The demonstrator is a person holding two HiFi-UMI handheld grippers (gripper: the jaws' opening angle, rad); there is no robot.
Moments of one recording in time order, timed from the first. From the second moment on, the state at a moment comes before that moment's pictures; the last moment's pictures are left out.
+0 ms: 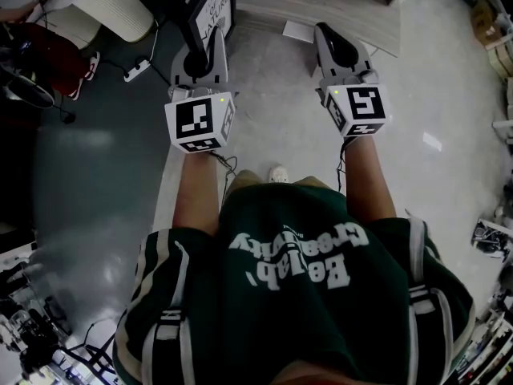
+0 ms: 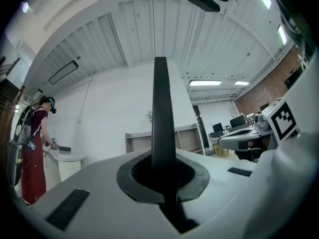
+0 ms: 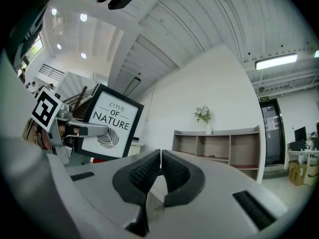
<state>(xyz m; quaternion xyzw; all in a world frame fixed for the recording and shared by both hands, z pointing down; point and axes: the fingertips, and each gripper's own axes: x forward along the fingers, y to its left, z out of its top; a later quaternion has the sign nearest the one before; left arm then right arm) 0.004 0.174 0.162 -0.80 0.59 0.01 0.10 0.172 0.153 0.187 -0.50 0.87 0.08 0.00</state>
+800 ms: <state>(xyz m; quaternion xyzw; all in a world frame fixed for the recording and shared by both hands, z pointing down) 0.001 0.075 0.176 -0.81 0.58 0.01 0.09 0.171 0.057 0.201 -0.51 0.86 0.07 0.00</state>
